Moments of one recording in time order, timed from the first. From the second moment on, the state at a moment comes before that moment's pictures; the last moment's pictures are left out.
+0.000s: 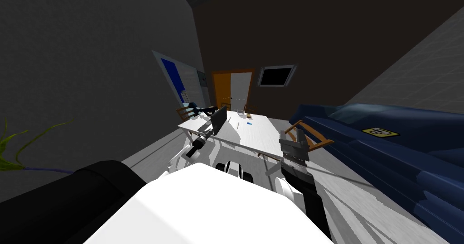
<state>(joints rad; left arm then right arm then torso) 0.40 0.43 -0.01 -1.93 -0.34 -0.07 -0.21 0.51 -0.04 -0.01 -2.26 -0.02 -0.51 -0.06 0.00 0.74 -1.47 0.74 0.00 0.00</state>
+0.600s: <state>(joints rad) 0.32 0.39 0.02 -1.88 -0.29 -0.04 -0.17 0.51 -0.04 -0.01 -2.26 -0.02 -0.51 -0.06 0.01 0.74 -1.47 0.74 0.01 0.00</state>
